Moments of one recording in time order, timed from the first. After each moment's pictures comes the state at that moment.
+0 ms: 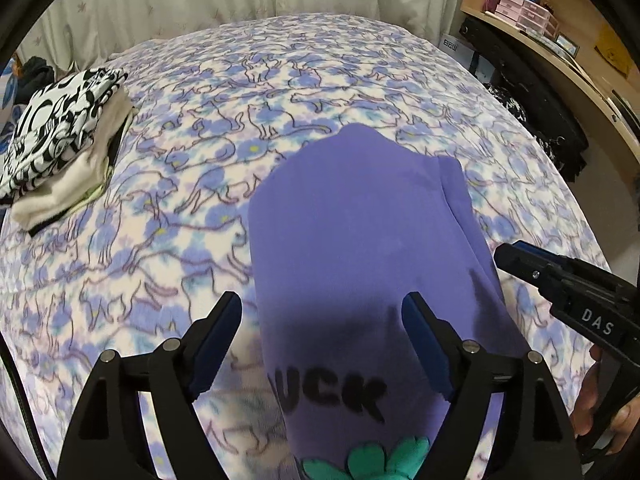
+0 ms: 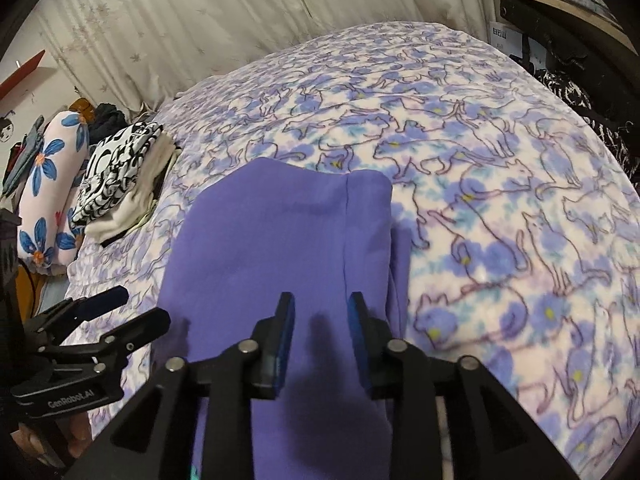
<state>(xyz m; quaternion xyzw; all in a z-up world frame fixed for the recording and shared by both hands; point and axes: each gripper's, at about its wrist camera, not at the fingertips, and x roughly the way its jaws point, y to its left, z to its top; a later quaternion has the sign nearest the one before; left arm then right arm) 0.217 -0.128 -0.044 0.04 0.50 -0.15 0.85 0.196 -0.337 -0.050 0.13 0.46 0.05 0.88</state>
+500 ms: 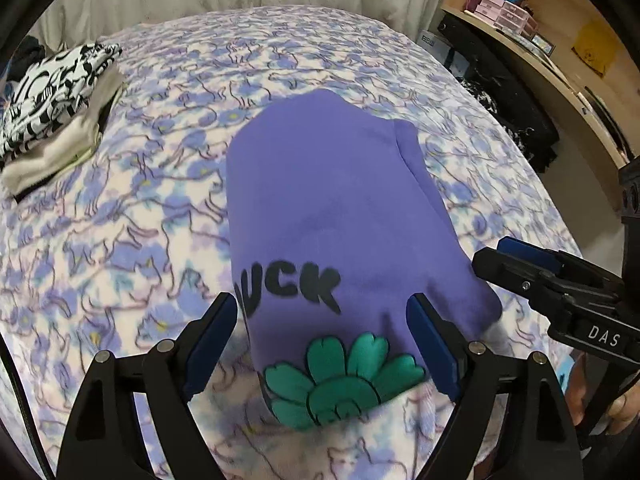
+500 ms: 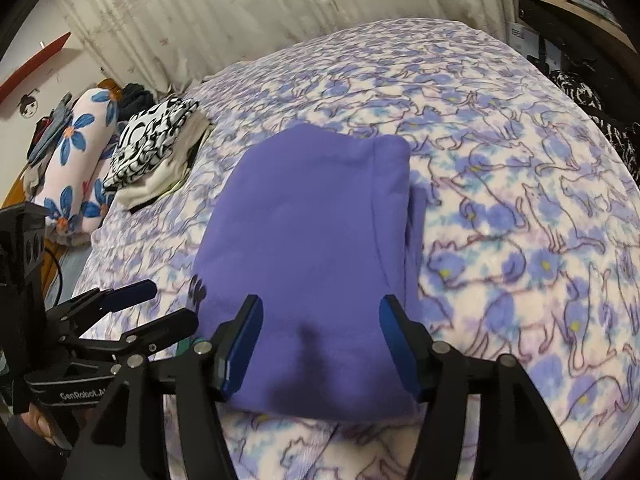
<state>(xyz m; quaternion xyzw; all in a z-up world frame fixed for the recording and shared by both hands) 0.155 -0.117 -0.042 0.00 0.51 -0.19 0.84 0.138 -0.323 -0.039 0.12 0.47 0.10 0.87</state>
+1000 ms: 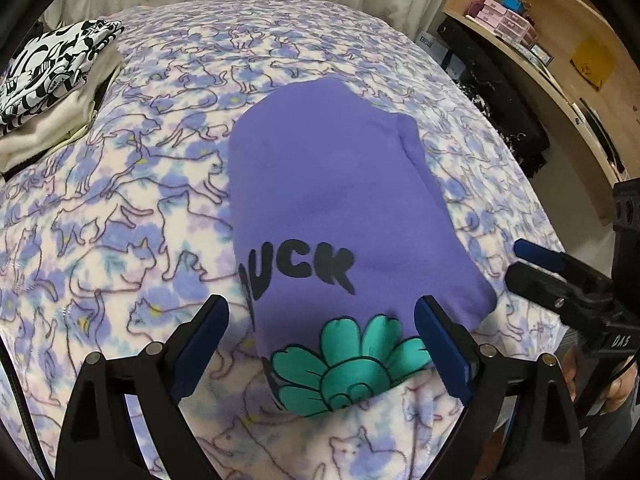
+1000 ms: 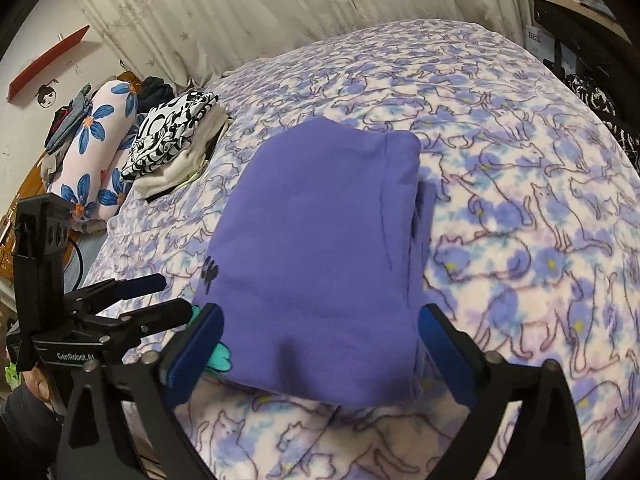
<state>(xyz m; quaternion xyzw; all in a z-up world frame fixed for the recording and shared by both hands) 0.158 -0.098 -0.053 -0.03 0.53 -0.20 0.83 0.132 -0.338 -0.043 0.12 0.47 0.13 0.87</state>
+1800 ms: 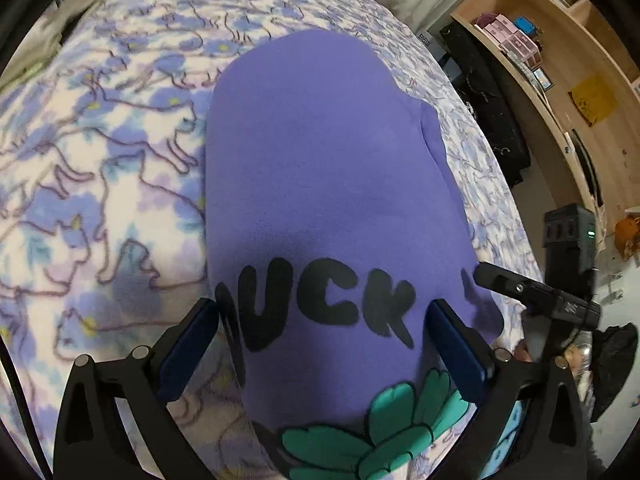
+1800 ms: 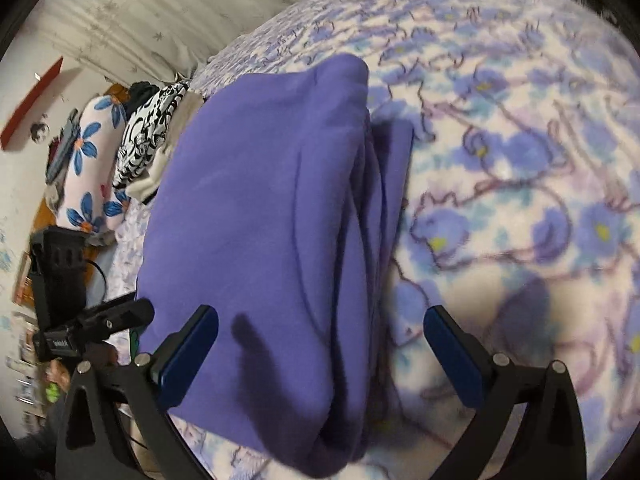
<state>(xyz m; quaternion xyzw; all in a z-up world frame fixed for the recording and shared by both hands) 0.211 -0.094 -0.125 -0.13 0.56 -0.26 0.77 0.190 -0.393 -0.136 0.23 0.53 0.18 0.80</state>
